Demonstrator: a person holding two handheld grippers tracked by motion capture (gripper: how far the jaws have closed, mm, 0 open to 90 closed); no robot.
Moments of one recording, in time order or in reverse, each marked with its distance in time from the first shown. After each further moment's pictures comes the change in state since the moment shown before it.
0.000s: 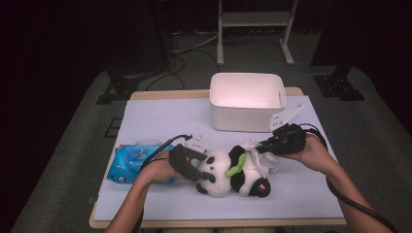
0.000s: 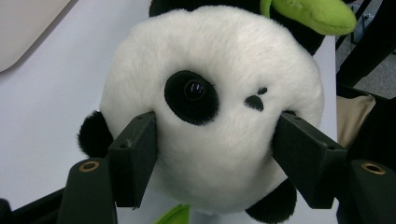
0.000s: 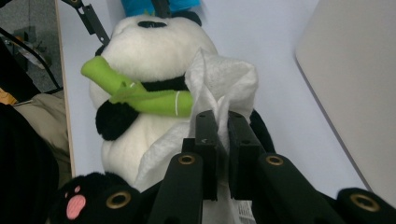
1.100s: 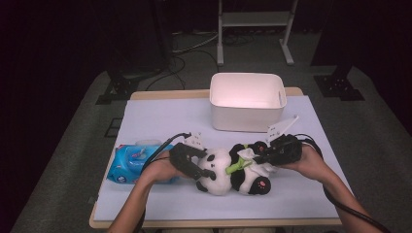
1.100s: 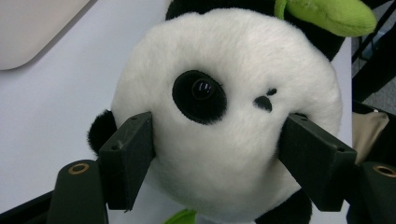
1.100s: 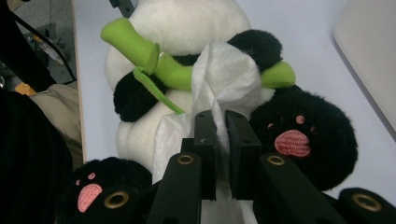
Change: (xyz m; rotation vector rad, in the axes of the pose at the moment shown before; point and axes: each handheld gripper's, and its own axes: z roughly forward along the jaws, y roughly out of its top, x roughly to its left) left arm 0.007 0.000 0.006 -0.034 0.035 -0.059; right arm 0.006 -0.025 0.022 0.008 0.066 0.023
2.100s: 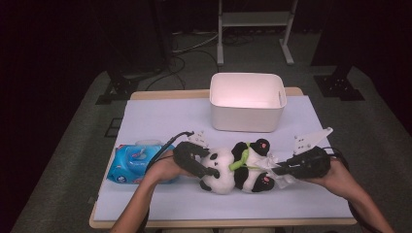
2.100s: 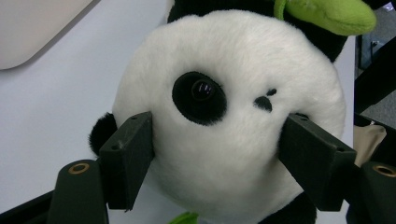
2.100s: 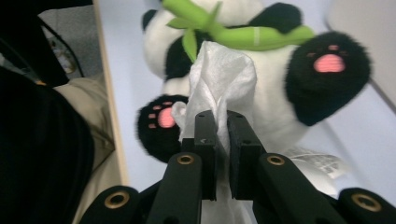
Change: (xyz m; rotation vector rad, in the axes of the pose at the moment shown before) left arm 0.000 0.006 0.005 0.008 0.000 -0.030; right arm 0.031 -0.042 -0.045 -0.062 -0.009 0.013
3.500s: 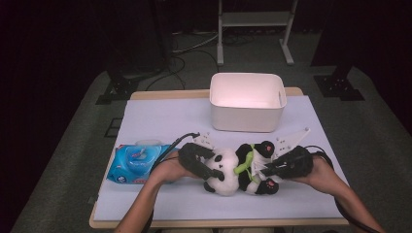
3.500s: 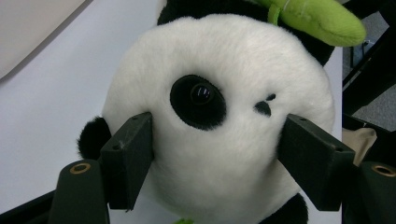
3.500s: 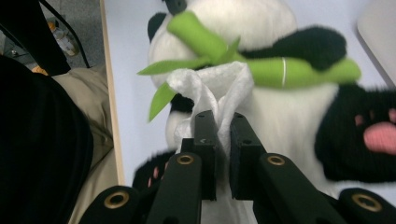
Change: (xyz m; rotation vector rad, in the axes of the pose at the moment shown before) left arm -0.010 0.009 0.010 -0.023 -0.023 0.017; right arm 0.001 0.024 0.031 0.058 0.023 -0.067
